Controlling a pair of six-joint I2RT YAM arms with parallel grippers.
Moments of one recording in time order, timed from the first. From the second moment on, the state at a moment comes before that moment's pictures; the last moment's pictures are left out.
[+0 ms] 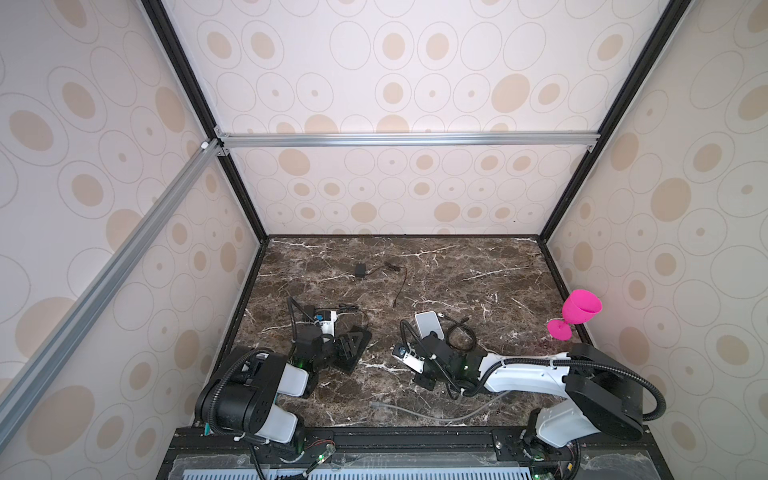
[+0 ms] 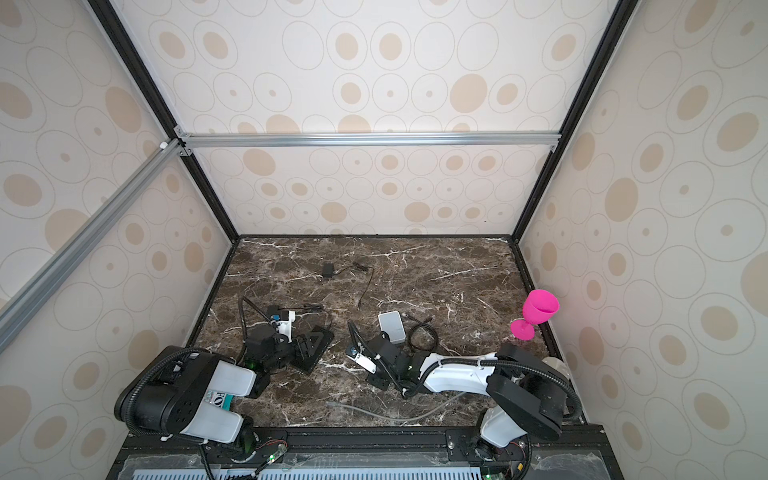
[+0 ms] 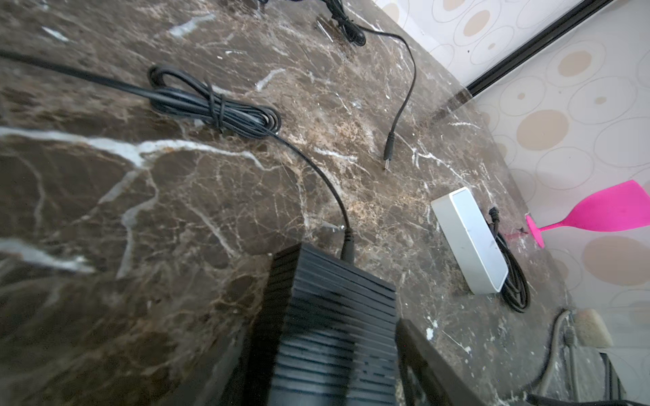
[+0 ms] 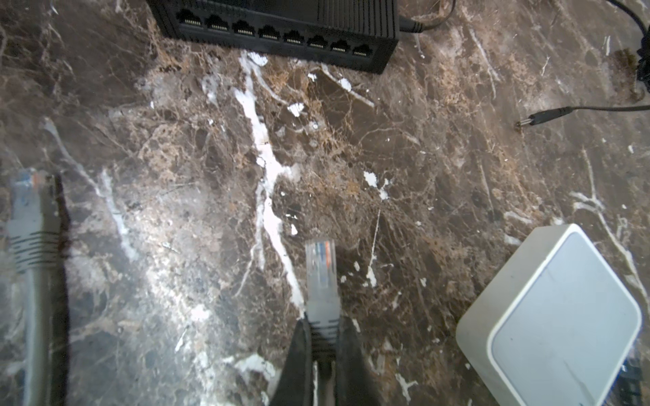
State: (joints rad) left arm -0.23 1.49 0.14 0.84 0.41 -0.54; right arm 1.04 1.50 0.65 -0.02 0.09 -0.20
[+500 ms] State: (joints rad) left arm -0.33 1.56 0.17 0.88 0.44 -0.59; right arm 1.04 1.55 0.69 -0.05 0.06 -0.18
